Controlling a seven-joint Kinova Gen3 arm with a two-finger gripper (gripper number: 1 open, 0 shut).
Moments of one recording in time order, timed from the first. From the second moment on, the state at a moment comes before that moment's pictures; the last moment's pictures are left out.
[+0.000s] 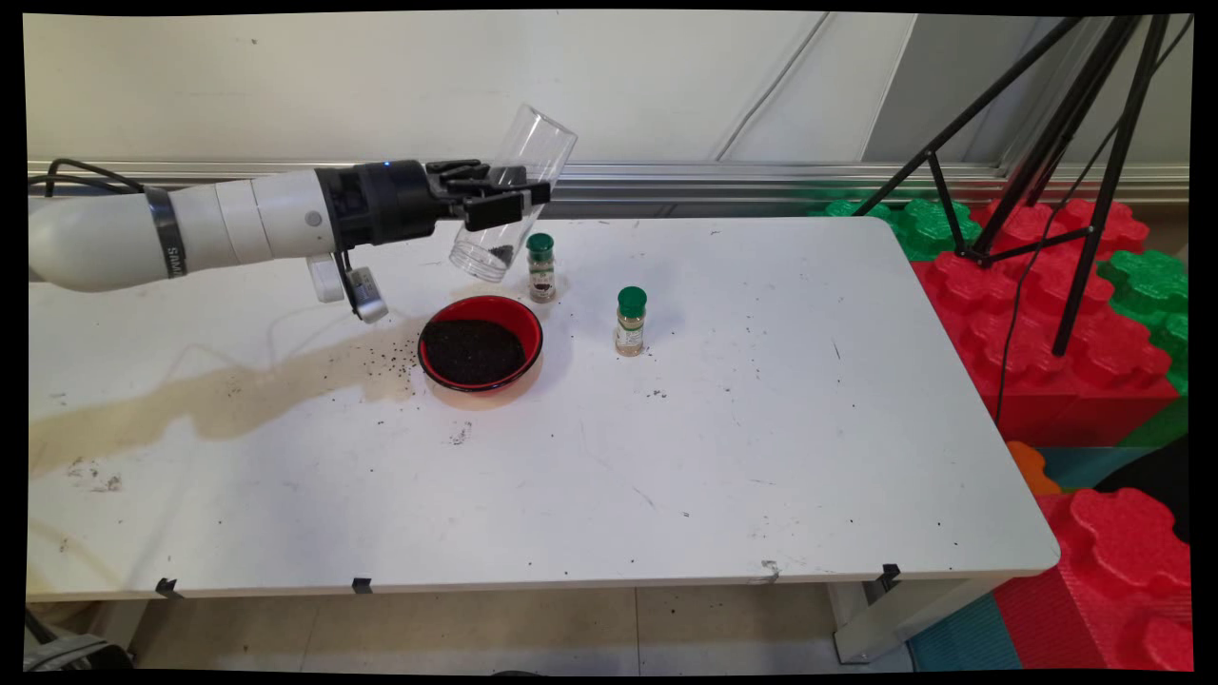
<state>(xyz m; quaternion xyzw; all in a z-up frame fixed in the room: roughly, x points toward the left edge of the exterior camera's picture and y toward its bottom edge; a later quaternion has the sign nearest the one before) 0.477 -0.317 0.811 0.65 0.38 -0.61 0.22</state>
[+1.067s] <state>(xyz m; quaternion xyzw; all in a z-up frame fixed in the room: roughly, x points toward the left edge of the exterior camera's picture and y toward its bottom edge) 0.481 -0.314 0.820 0.64 0.38 -0.63 0.23</state>
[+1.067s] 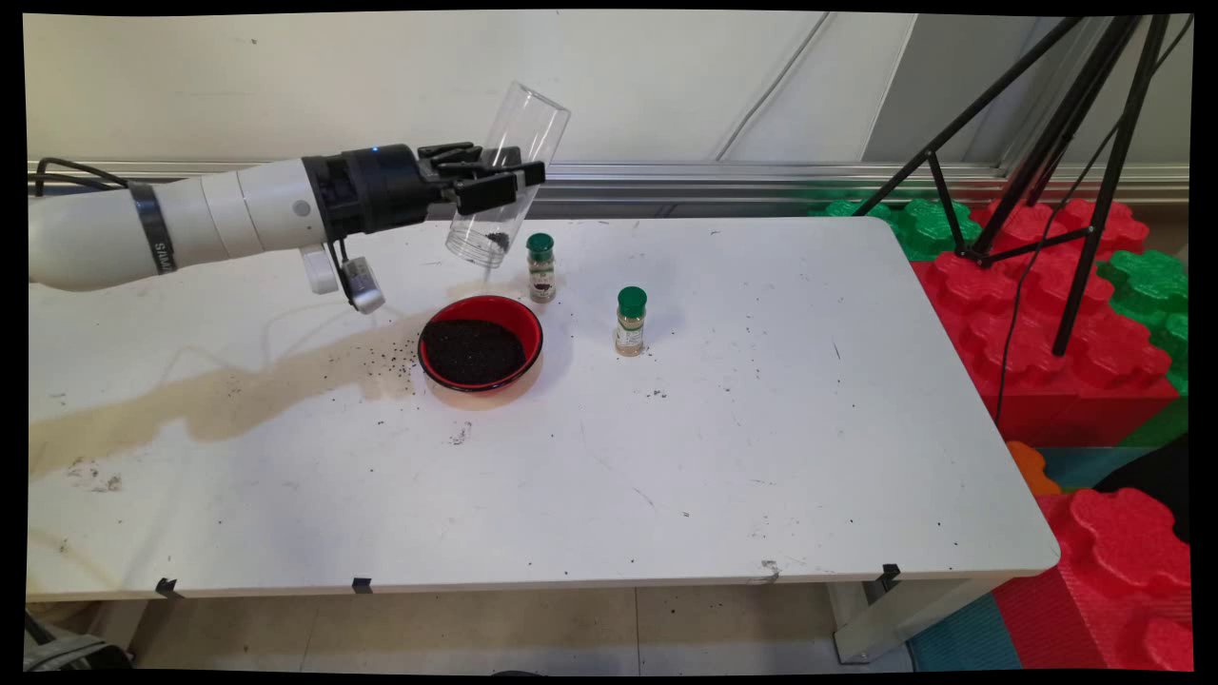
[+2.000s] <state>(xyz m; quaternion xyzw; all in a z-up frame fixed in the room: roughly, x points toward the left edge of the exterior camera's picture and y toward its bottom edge) 0.482 -0.313 0.812 0.61 0.44 -0.63 0.19</state>
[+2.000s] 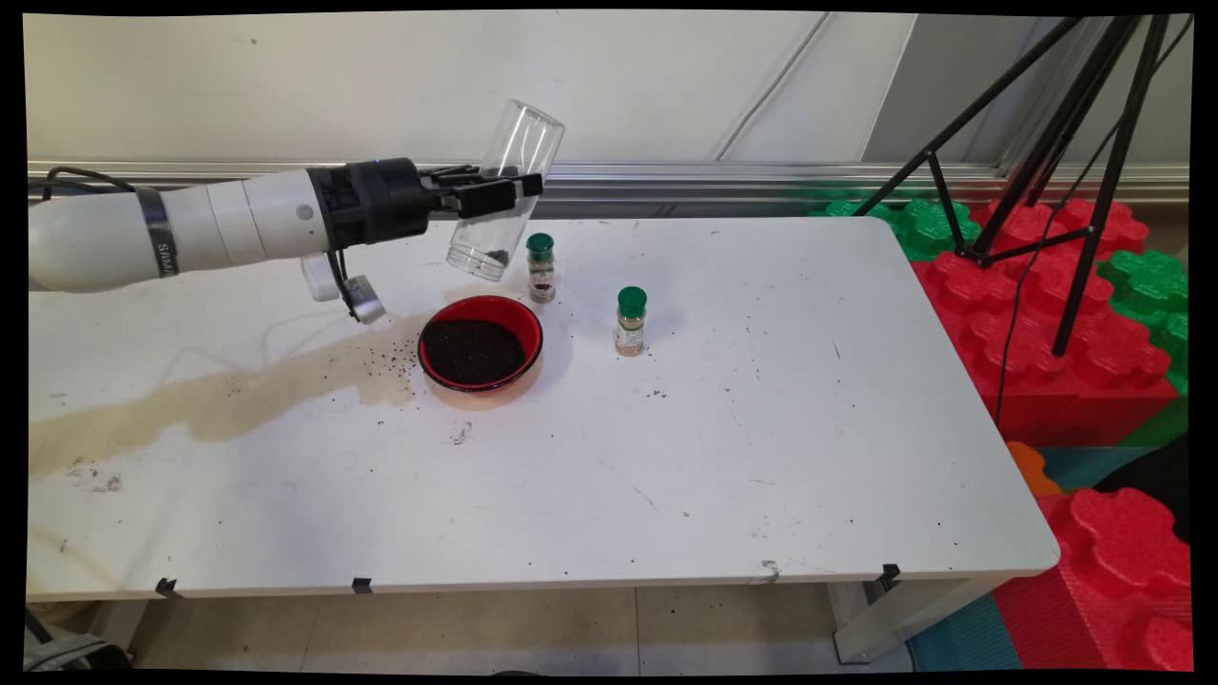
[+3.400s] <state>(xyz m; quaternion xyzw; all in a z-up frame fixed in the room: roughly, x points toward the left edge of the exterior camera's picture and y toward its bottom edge) 0.504 -0.295 0.812 0.46 0.65 -0.60 0.05</state>
